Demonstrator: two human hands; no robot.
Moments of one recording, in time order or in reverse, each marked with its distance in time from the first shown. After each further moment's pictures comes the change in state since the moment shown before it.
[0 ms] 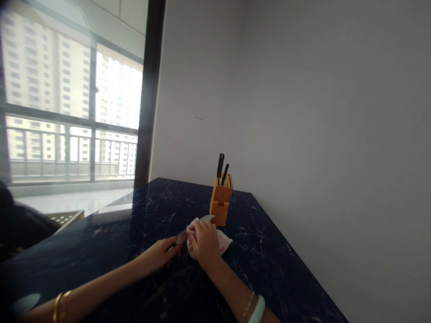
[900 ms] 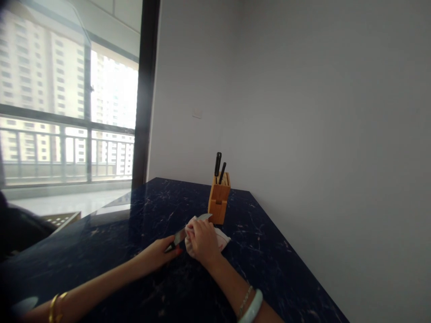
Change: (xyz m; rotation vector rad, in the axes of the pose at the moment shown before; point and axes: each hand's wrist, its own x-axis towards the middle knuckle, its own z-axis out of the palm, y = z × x) left_hand 0.001 0.000 -0.002 0.094 0.003 0.039; right_hand 0.000 0.006 0.000 -0.026 -0.040 -0.047
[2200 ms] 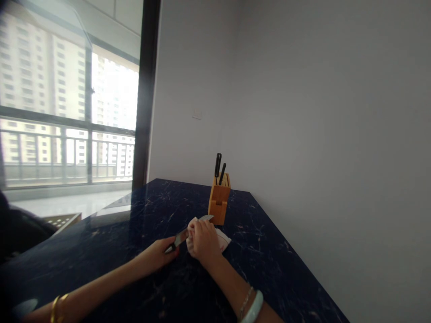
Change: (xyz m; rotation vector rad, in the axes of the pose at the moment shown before) left_hand 0.001 -0.004 0.001 0.024 0.006 0.033; right_hand 0.000 0.005 0.003 -0.063 0.034 -0.017
